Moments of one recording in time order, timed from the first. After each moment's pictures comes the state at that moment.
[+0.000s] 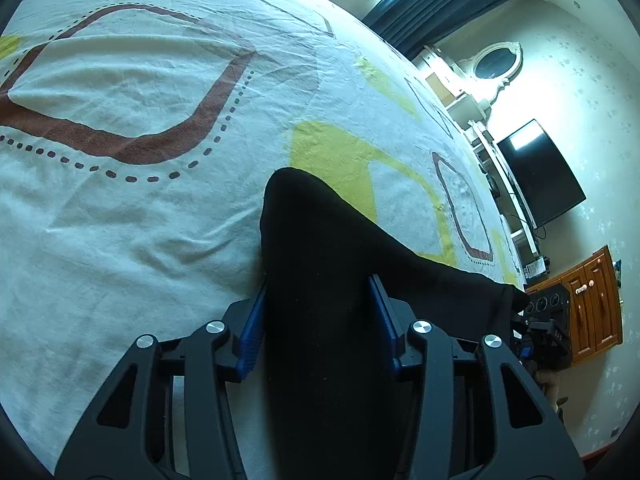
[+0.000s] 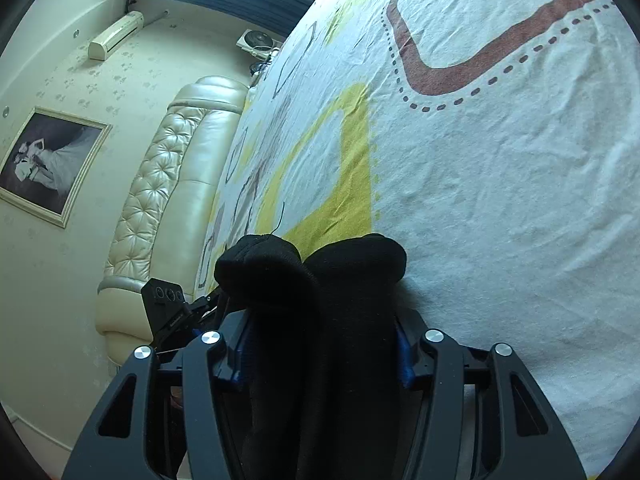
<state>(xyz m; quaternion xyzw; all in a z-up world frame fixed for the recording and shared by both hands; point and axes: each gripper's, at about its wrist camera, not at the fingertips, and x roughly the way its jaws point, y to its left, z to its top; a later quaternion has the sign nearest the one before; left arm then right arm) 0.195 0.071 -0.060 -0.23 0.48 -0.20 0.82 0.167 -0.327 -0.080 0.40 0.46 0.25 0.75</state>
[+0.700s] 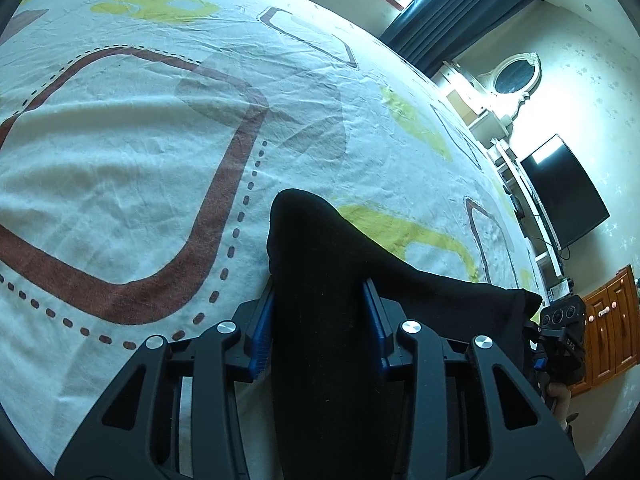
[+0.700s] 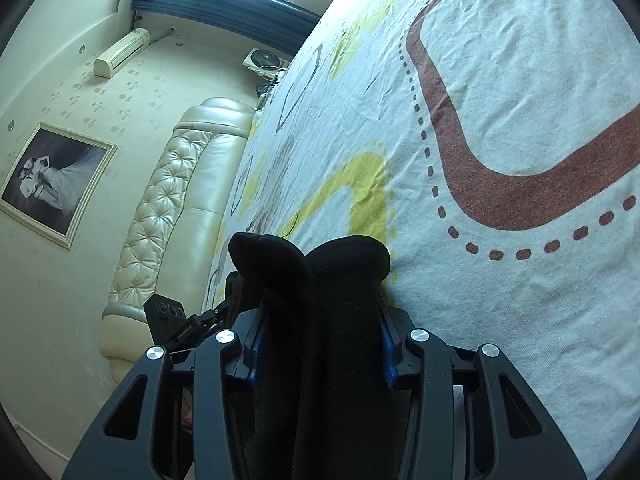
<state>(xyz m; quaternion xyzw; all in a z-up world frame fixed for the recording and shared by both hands) 0.269 0.077 -0.053 -0.21 0.46 -0.16 0.85 0.252 -0.322 -0.084 0.42 0.42 0.26 0.76</state>
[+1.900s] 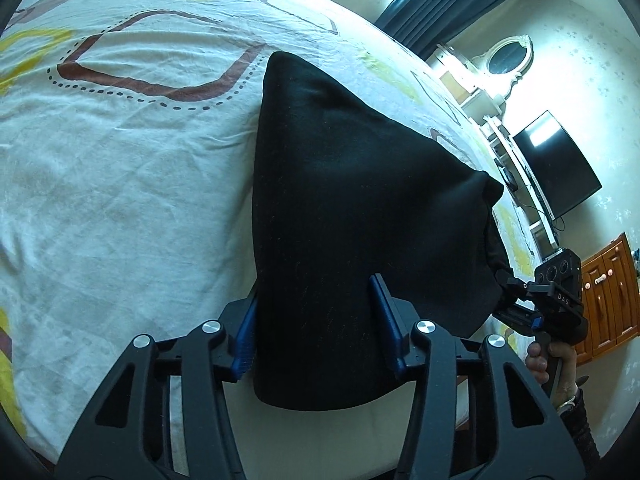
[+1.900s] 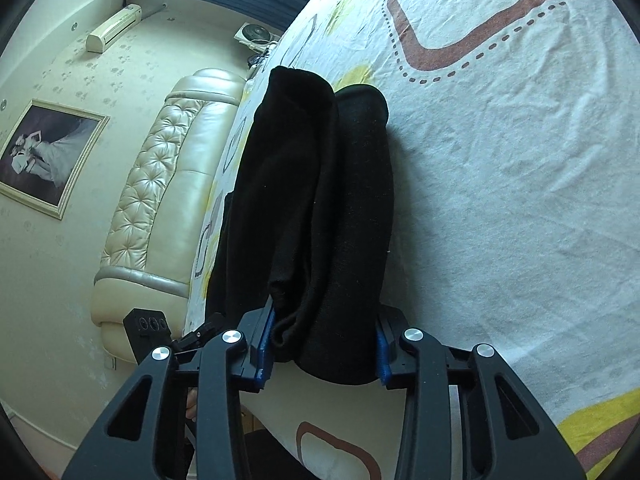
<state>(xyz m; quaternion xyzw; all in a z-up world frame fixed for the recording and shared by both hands) 0.108 0.066 -0.043 -0.21 0.48 -0.16 0.84 0.152 -0.318 -0.078 0.39 0.47 0.25 0.75</state>
